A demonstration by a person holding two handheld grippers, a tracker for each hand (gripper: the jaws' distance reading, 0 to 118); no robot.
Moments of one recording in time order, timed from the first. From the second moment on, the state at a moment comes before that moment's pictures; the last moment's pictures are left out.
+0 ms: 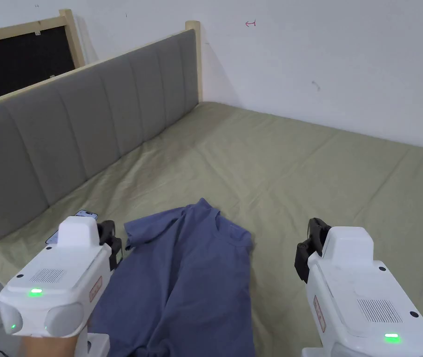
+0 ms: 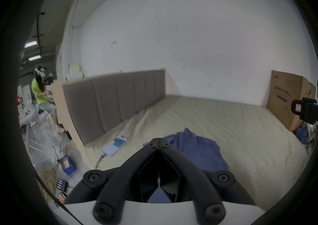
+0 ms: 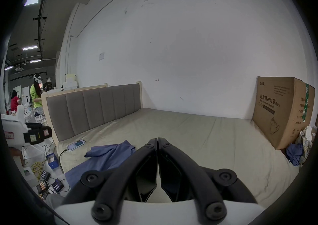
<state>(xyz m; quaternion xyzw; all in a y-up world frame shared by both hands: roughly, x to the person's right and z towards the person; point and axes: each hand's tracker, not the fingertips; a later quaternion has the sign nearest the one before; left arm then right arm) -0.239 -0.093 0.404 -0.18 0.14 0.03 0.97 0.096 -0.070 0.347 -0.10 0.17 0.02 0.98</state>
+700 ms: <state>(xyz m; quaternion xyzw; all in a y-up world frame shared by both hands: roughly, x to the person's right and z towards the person) -0.226 -0.254 0.240 -0.52 0.08 0.08 0.85 0.169 -0.099 0.319 -0.15 0.09 0.05 0.98</state>
